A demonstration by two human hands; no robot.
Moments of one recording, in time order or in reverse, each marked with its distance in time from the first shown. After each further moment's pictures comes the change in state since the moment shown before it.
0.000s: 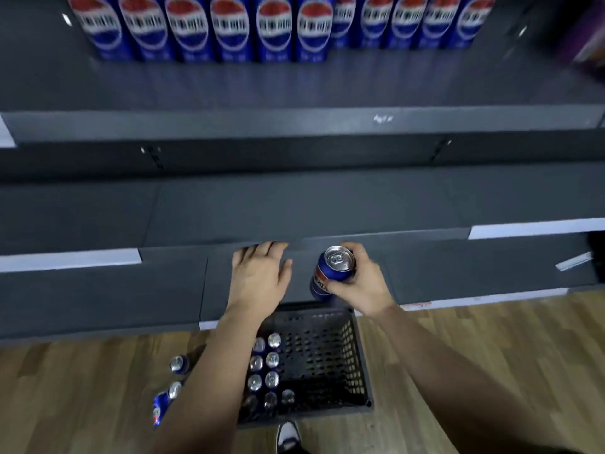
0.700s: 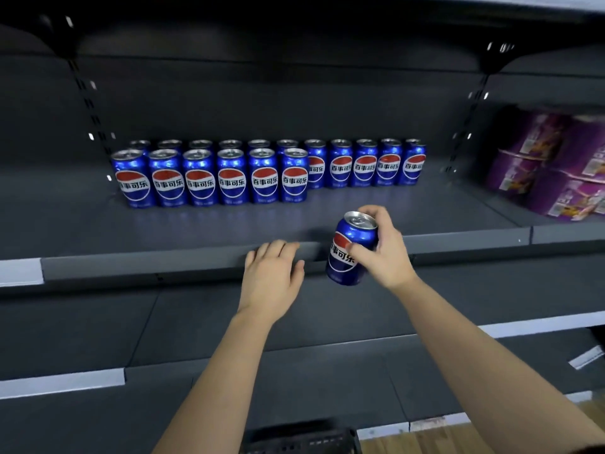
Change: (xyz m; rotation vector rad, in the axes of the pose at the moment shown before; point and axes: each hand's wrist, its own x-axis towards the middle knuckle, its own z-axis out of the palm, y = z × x) left_hand 0.138 0.060 -0.104 -0.015 0.316 0.156; right_hand 0.099 -0.167 -0.141 0.102 0.240 -0.466
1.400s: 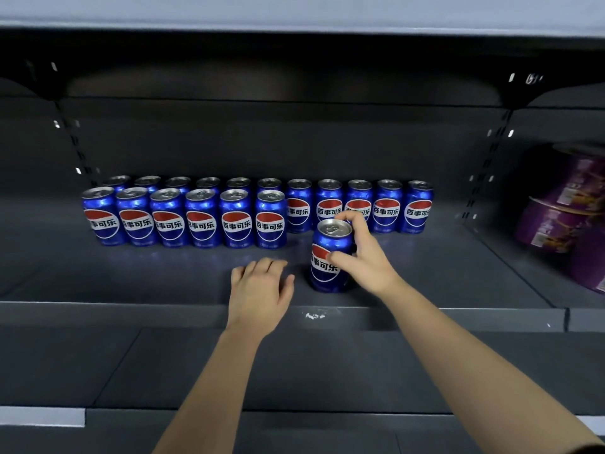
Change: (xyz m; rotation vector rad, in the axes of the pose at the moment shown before) left_hand 0.095 0.036 0.053 0.139 -0.015 -0.166; right_hand 0.126 0.045 -0.044 0.148 -0.309 -0.026
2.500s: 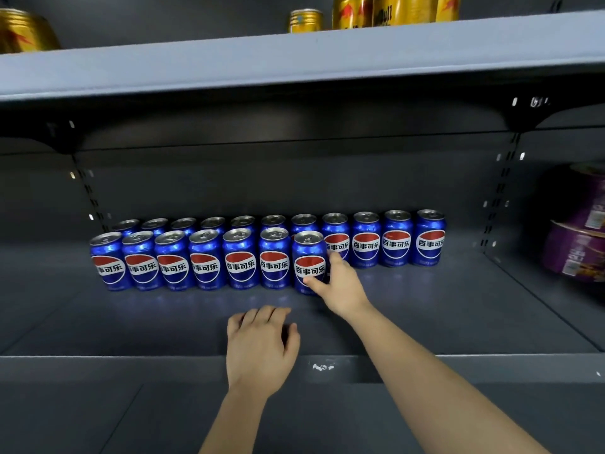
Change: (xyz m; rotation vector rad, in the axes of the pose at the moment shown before) left_hand -0.002 -0.003 0.014 0.131 0.093 -0.023; right_hand 0.065 0.034 0.043 -0.364 0.119 0.159
